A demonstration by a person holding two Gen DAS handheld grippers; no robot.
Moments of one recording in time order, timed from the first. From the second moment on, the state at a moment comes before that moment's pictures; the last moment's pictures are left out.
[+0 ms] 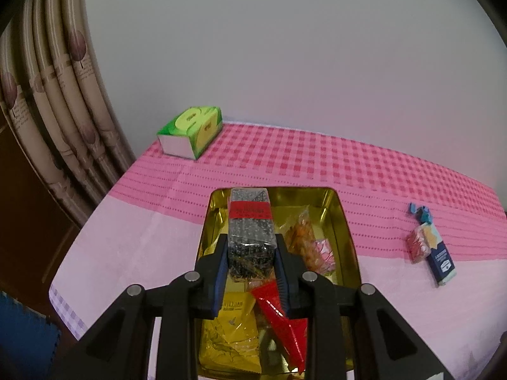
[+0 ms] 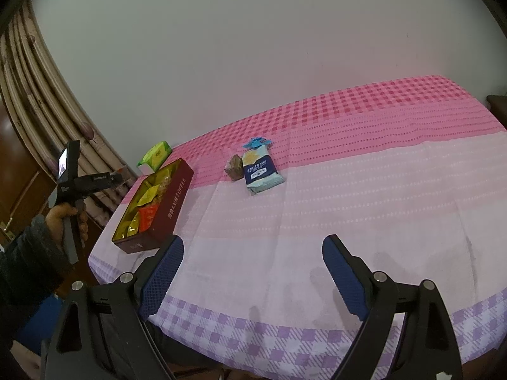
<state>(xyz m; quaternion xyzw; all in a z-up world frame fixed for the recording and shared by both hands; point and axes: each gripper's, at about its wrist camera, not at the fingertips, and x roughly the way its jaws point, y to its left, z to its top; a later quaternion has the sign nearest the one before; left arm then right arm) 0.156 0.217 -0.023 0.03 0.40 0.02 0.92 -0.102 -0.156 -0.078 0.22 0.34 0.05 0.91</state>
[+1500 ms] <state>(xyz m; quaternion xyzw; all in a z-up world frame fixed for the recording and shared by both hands) -0.015 0.219 -0.050 -0.02 0.34 -0.10 0.93 -0.013 -0.106 -0.118 0.07 0.43 0.03 0.90</state>
